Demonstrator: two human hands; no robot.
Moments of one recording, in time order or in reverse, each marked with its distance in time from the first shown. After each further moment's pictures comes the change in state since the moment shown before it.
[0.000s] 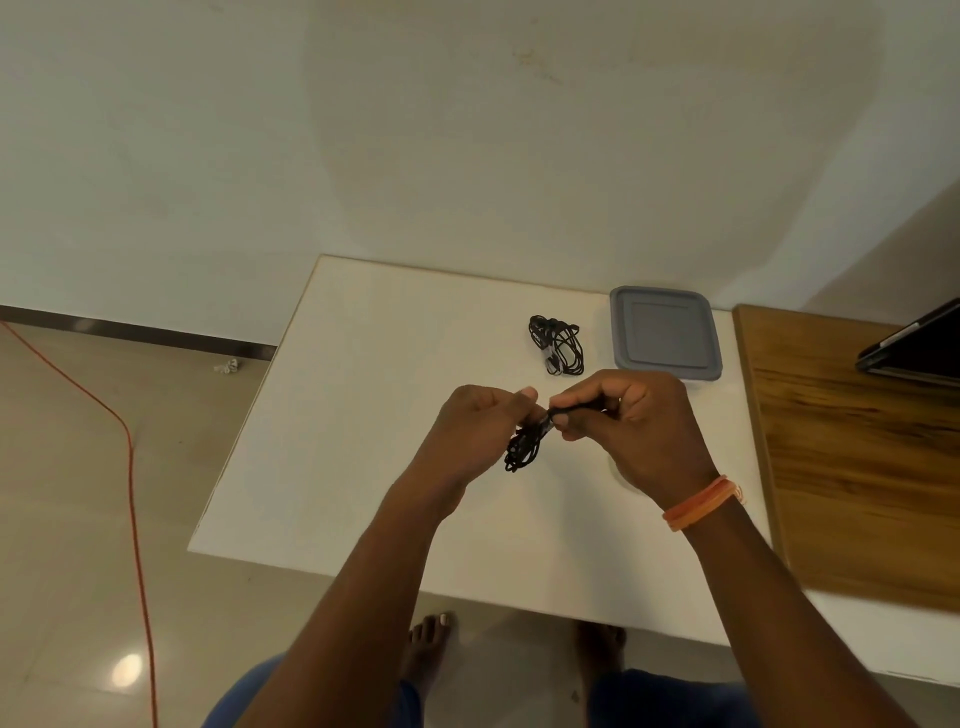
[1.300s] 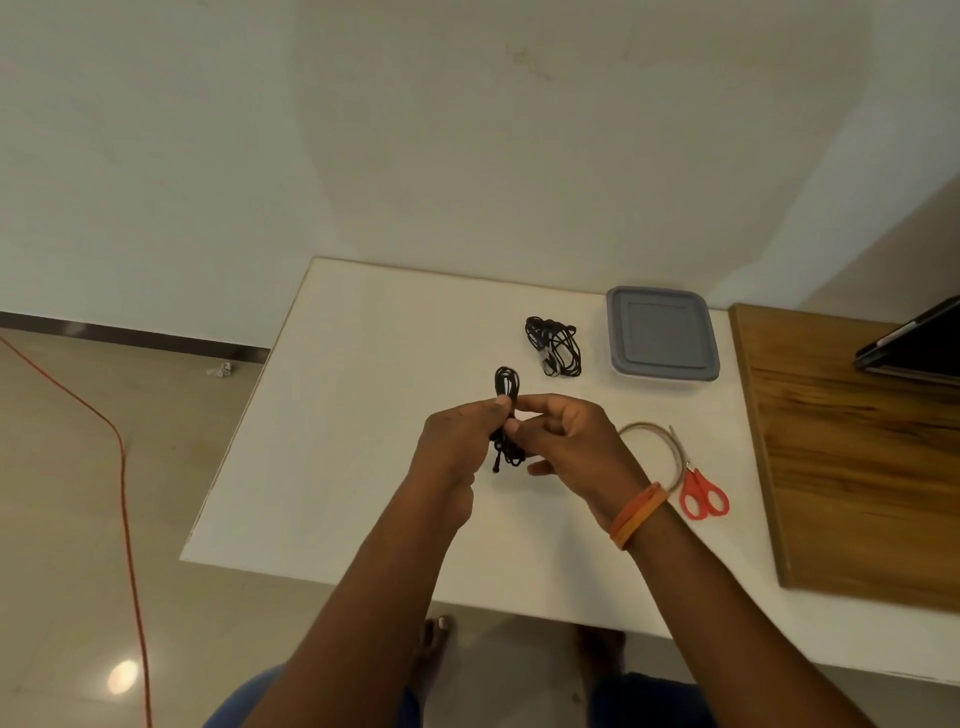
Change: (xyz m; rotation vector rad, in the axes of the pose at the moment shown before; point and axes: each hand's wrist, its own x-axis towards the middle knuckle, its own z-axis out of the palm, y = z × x) left_hand 0.001 -0.002 0.006 -0.376 0.150 -0.335; right_hand -0.001 0.008 0.042 0.180 -0.102 0.476
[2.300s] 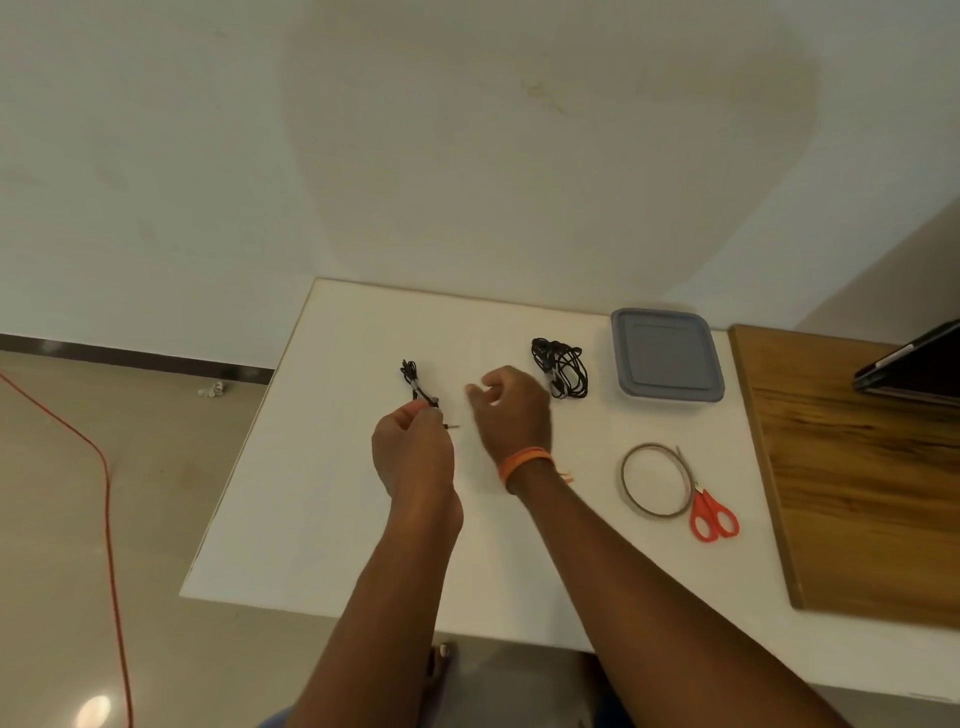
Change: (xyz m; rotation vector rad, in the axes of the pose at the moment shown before) left_hand 0.012 0.012 -0.021 -0.295 0.443 0.108; right_hand 0.095 0.013 0.070 -0.446 0.487 -0.187
